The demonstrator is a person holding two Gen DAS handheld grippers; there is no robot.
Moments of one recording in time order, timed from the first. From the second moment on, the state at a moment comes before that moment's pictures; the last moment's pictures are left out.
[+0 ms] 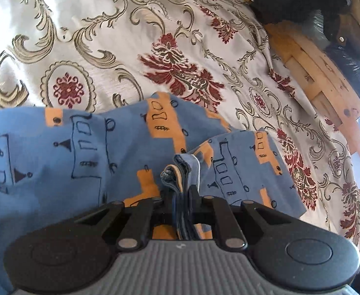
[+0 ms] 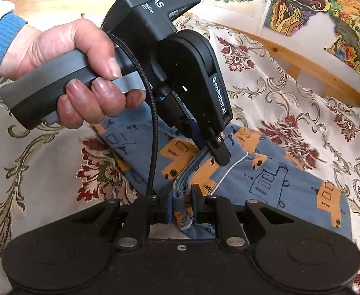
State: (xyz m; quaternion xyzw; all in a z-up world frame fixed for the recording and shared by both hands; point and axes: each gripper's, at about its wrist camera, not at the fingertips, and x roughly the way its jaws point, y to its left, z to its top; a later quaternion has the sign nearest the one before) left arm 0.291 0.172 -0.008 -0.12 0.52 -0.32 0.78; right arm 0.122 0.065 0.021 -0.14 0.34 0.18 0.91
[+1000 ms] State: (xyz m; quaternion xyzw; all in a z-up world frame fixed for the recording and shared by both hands) left arm 0.230 0.115 0.030 -0.01 0.37 -0.04 0.93; right arm 0.159 -0.087 0.036 -0.23 0.26 -0.05 0.94
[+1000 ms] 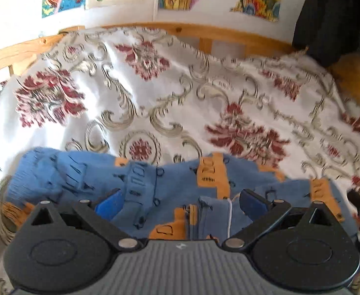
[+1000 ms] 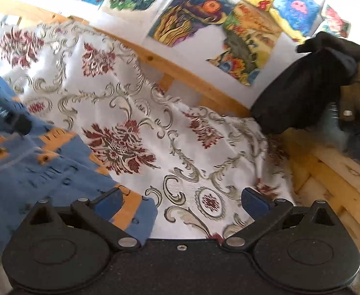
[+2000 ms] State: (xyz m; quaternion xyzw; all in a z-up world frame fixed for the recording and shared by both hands) left arm 0.177 0.150 0.012 0.01 0.40 -0.06 0.92; right arm 0.122 -0.059 0.013 -0.27 0.29 0.02 0.92
